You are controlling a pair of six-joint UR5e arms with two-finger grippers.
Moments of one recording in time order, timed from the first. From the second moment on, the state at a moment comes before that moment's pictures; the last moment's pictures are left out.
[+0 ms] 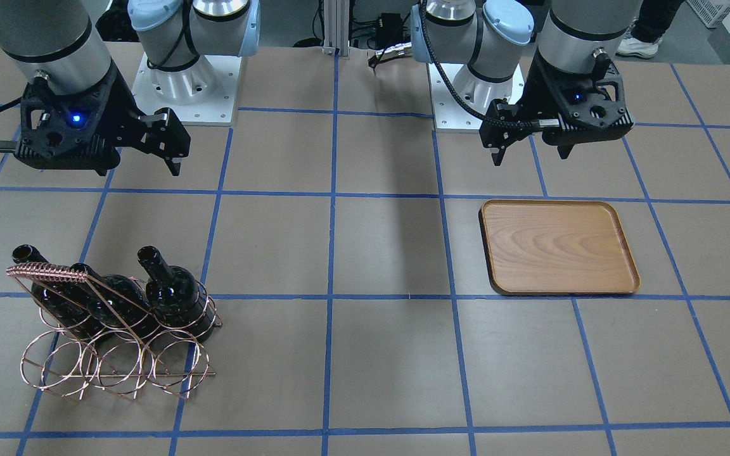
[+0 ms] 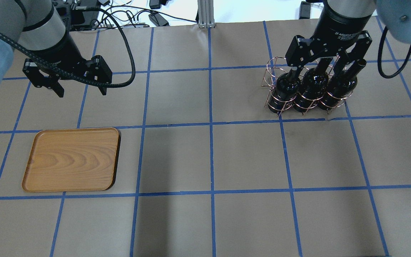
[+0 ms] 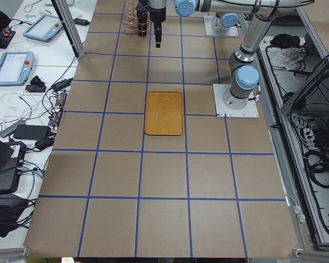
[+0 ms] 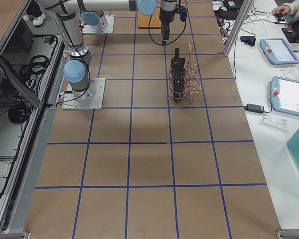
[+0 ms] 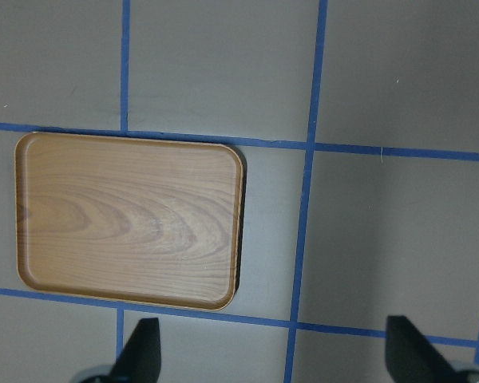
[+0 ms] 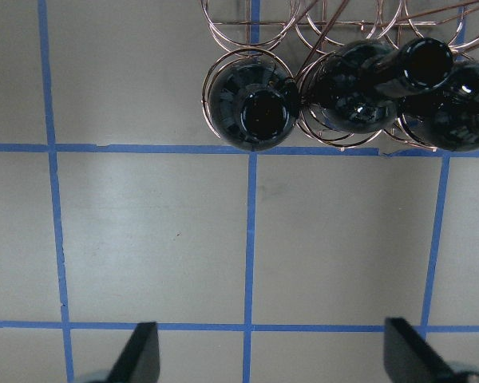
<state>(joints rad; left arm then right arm) -1.57 -1.53 -1.59 -1.58 1.68 -0.08 1.56 -1.51 1.49 -1.51 -1.58 -0.03</state>
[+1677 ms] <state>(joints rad) -1.57 -1.53 -1.59 -1.57 1.68 -0.08 1.43 -1.32 1.50 -1.77 -1.58 -0.18</state>
